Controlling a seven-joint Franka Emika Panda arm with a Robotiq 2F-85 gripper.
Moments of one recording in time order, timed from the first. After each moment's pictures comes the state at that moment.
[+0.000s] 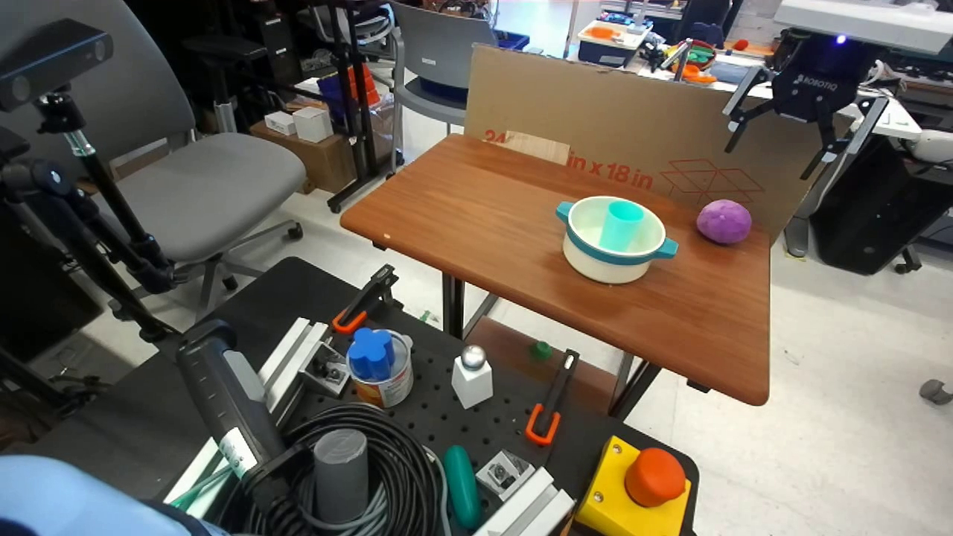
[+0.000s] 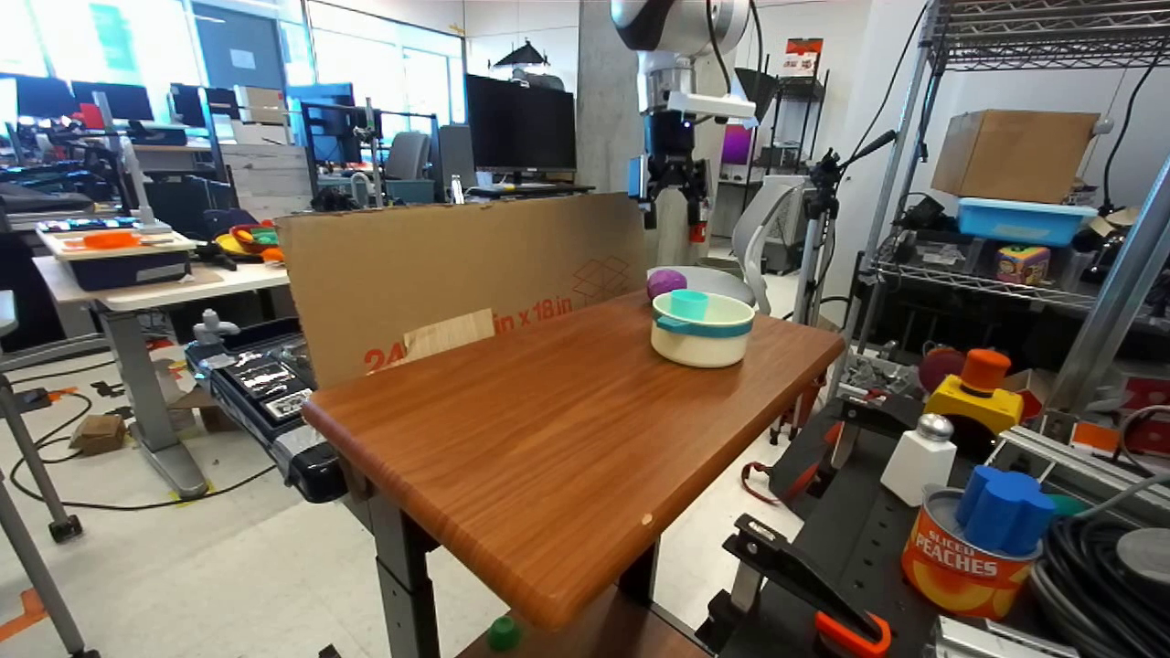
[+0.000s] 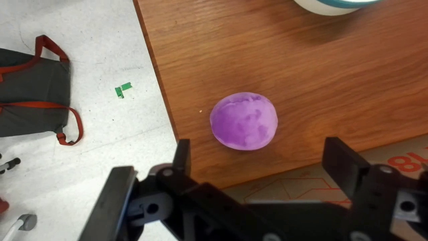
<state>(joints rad) -0.25 0.96 -0.11 -0.94 0.04 1.70 -0.11</state>
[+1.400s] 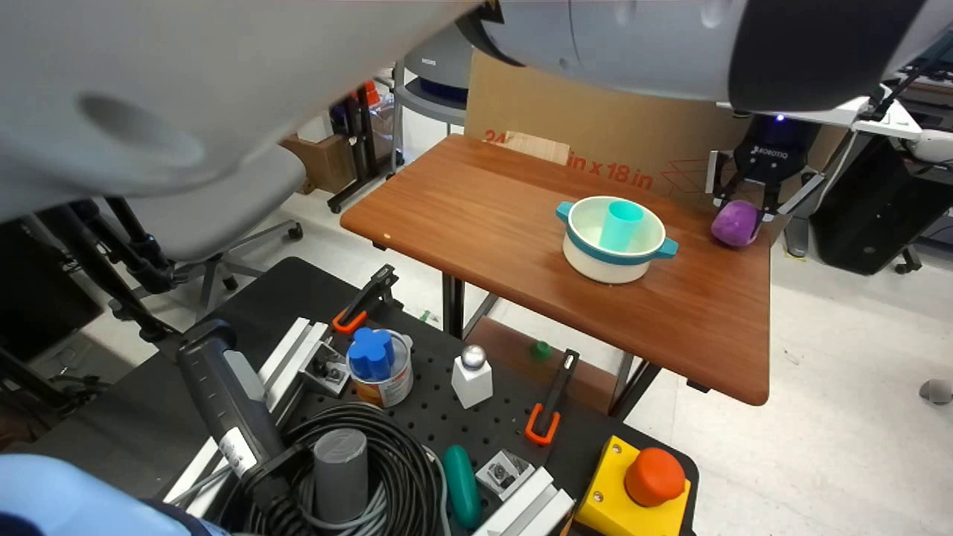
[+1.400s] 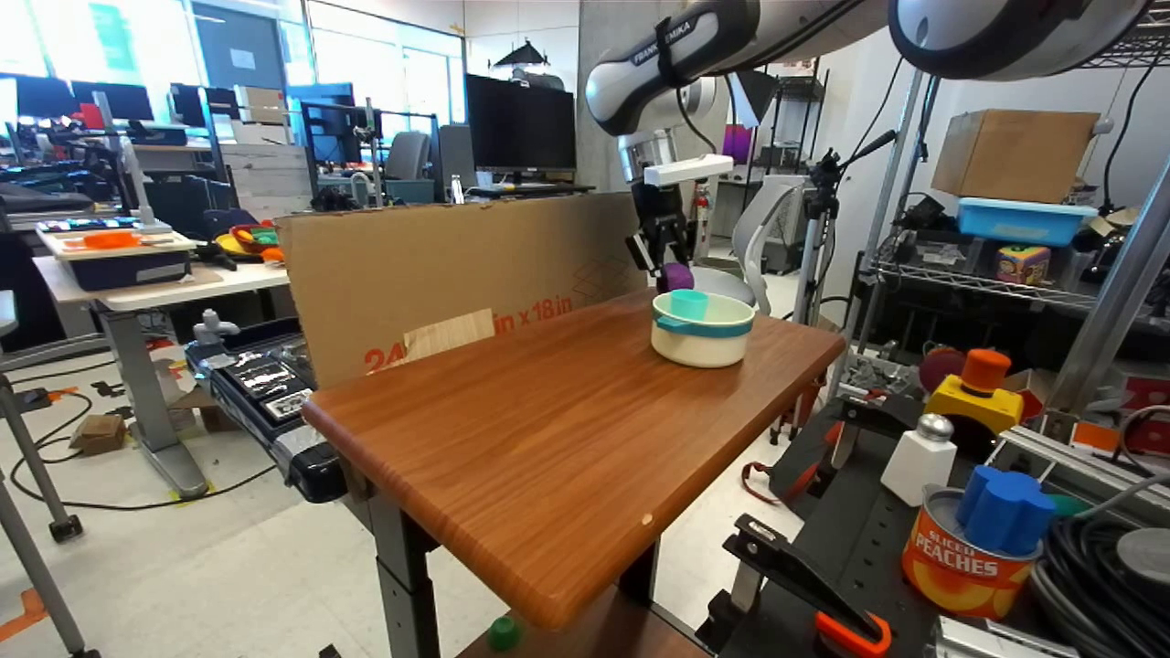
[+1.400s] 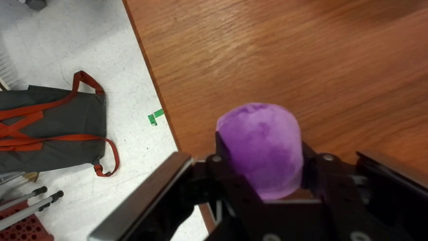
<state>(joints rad) -0.23 1.26 -0.14 -0.62 -0.05 1.59 0.05</state>
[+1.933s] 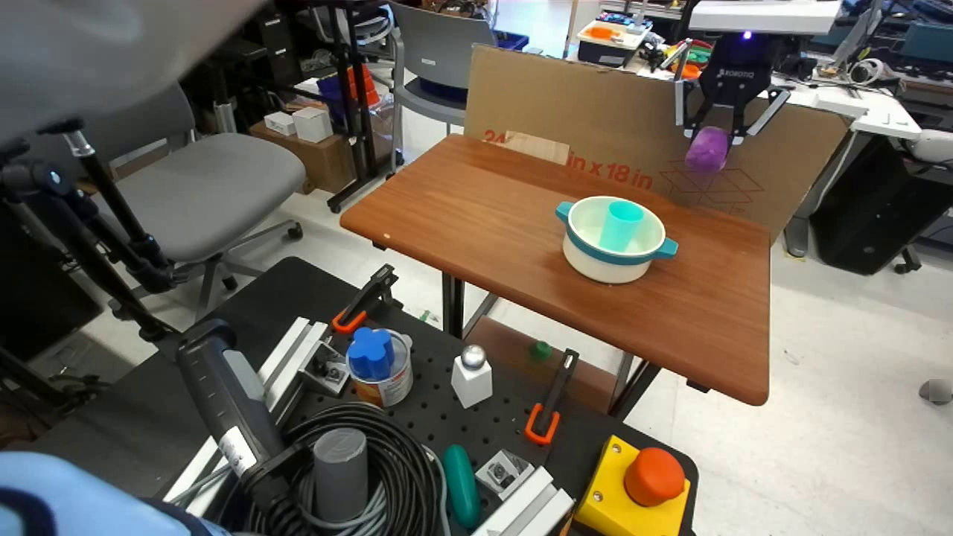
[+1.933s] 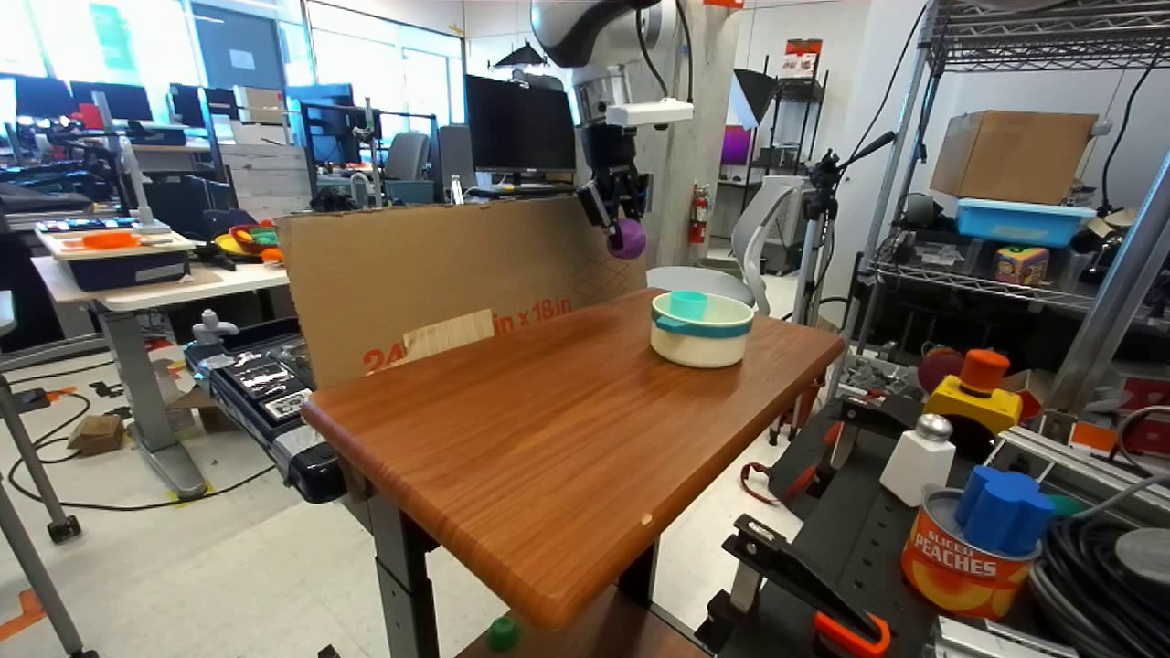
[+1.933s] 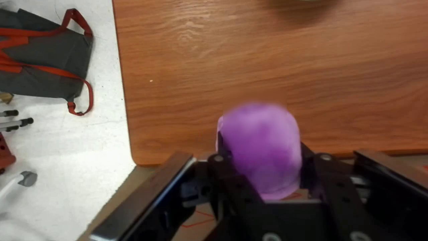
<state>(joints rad) -0.11 1.13 -0.13 -0.68 -0.06 1.59 -0.11</state>
